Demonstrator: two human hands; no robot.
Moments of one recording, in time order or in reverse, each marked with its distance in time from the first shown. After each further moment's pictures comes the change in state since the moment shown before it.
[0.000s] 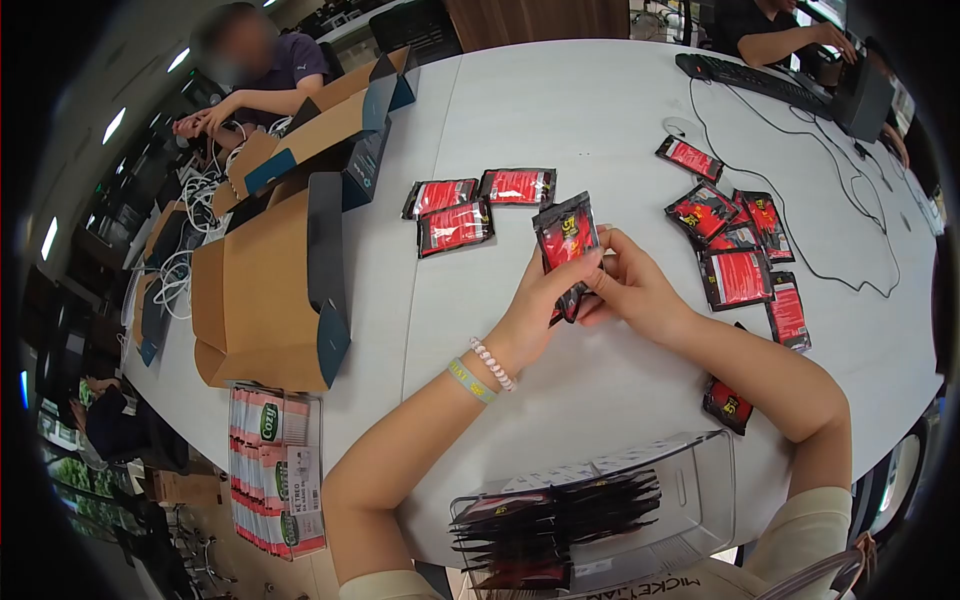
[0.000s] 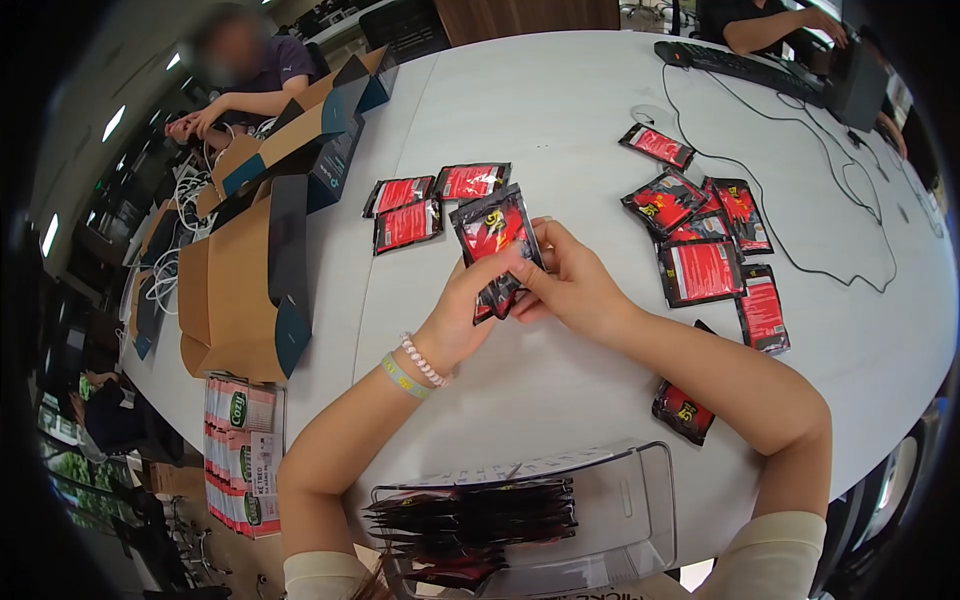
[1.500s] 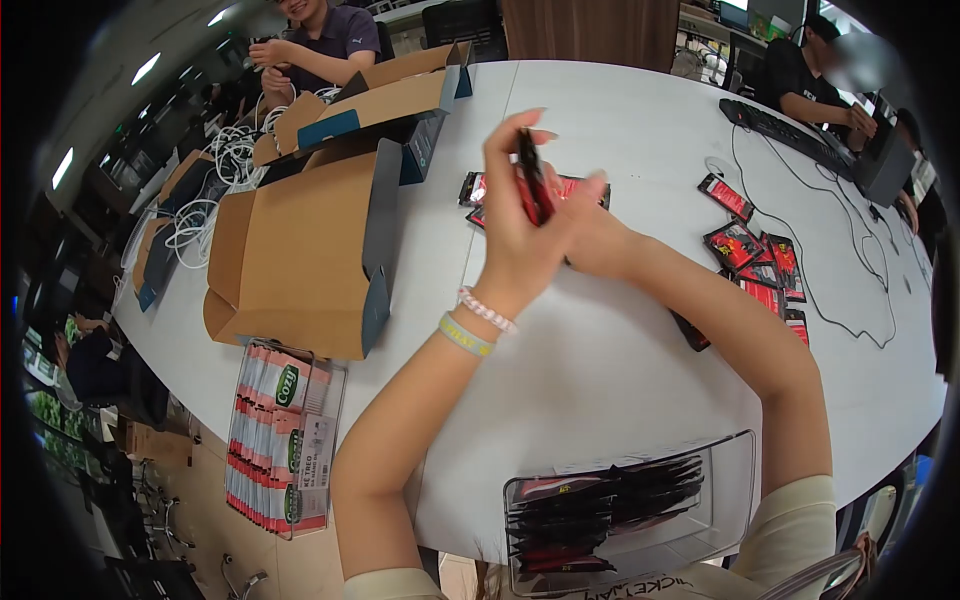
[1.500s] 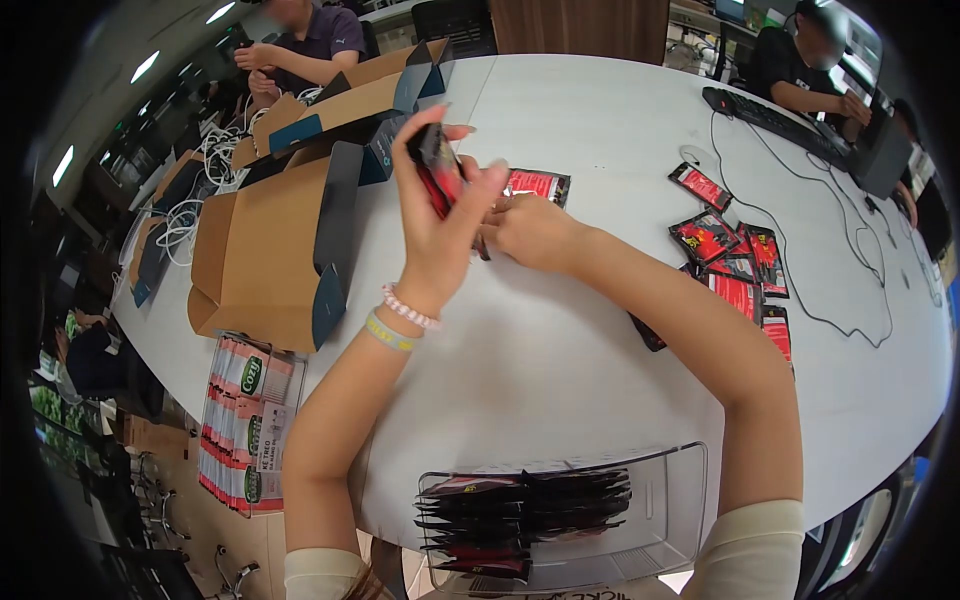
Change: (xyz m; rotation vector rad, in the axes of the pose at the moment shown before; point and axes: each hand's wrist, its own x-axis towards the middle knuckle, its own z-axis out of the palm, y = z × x) left_hand -0.005 0.078 -0.023 0.483 0.333 0.868; right_hand 0.130 0.007 0.030 -1.371 -0.258 -1.290
